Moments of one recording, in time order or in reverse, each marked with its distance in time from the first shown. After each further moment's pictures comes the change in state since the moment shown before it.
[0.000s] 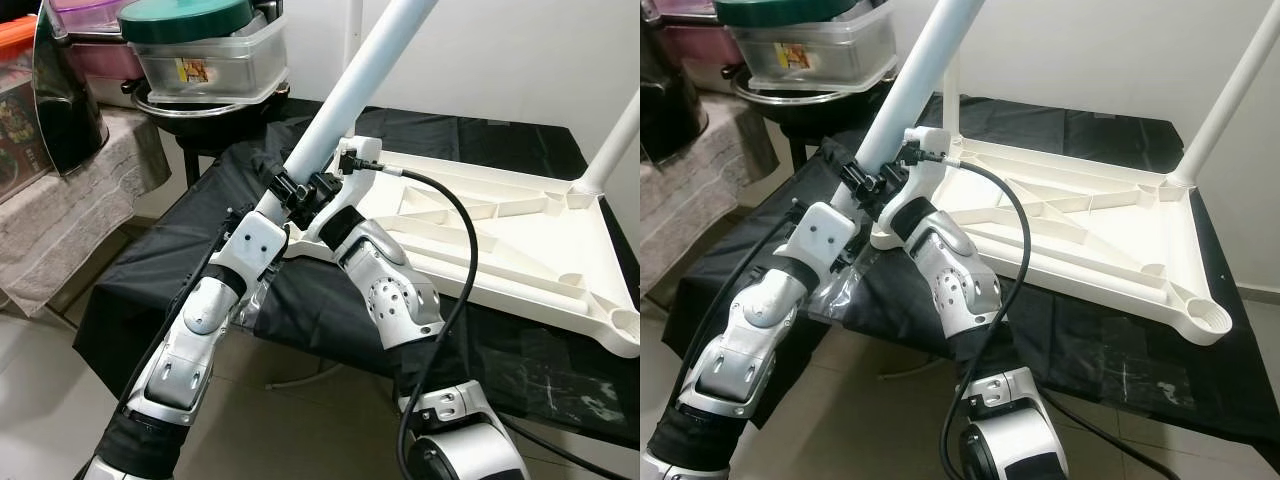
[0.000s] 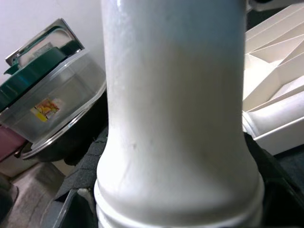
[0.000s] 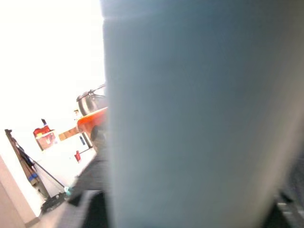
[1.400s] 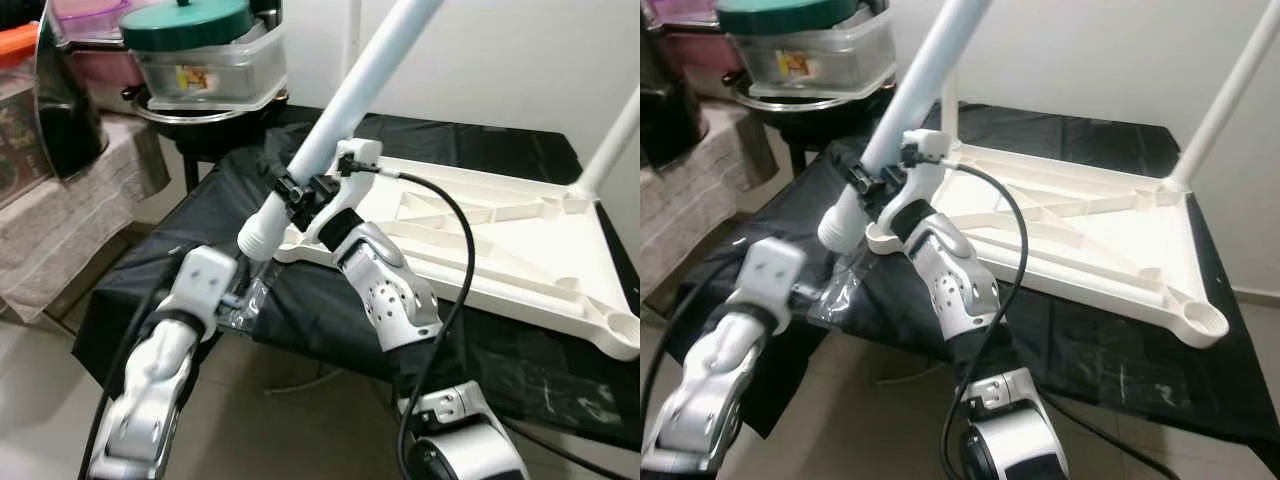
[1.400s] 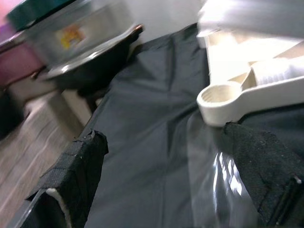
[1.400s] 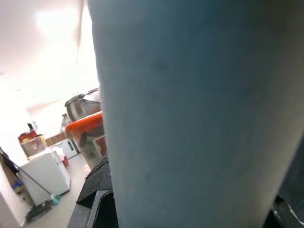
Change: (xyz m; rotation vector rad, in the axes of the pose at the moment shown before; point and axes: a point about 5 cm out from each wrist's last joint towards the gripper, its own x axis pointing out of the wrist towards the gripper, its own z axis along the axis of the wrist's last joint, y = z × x) left arm -0.072 0.010 -0.052 -0.242 0.199 0.228; right arm -0.007 -0.010 0.006 -0.035 -0.030 -0.077
